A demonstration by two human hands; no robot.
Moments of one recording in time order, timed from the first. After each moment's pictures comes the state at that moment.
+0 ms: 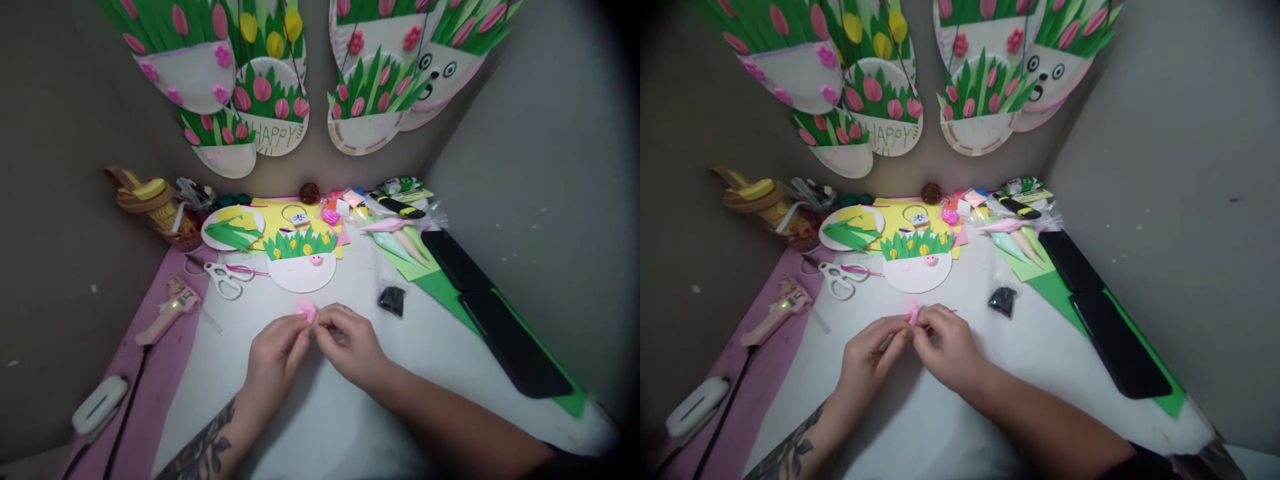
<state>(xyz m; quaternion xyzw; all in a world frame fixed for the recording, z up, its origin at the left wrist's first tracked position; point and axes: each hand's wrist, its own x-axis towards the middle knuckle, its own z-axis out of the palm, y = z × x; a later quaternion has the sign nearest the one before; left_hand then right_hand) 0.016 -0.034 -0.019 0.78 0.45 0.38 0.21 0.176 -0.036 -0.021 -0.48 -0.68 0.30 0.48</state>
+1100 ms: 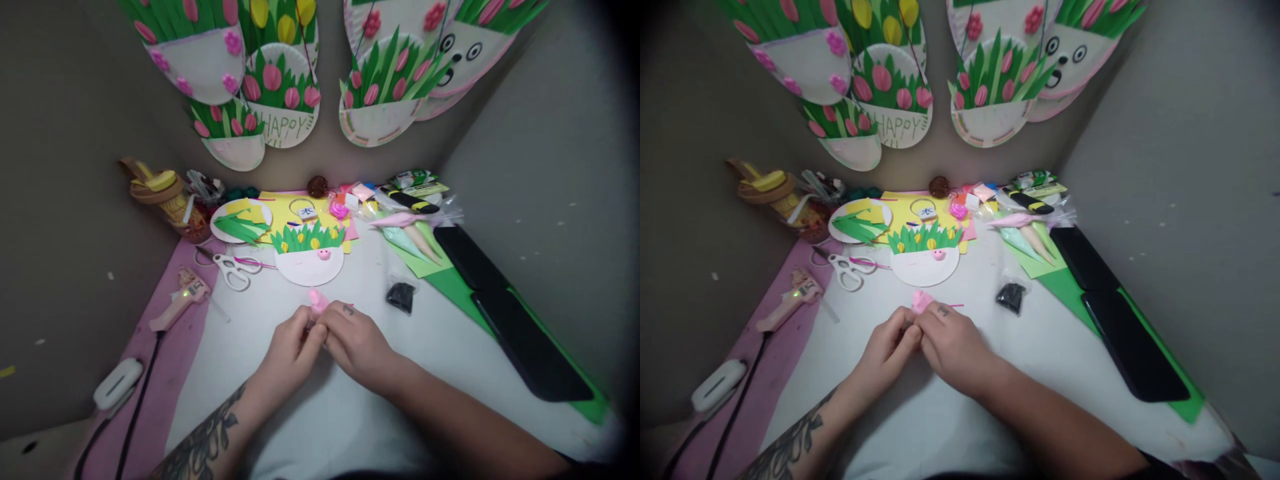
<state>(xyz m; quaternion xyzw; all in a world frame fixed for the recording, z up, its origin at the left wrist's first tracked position) 0.025 -0.038 -0.010 0.71 0.48 0.29 0.43 0.187 -0.037 -0.017 -0.40 -0.83 0.18 0.35</state>
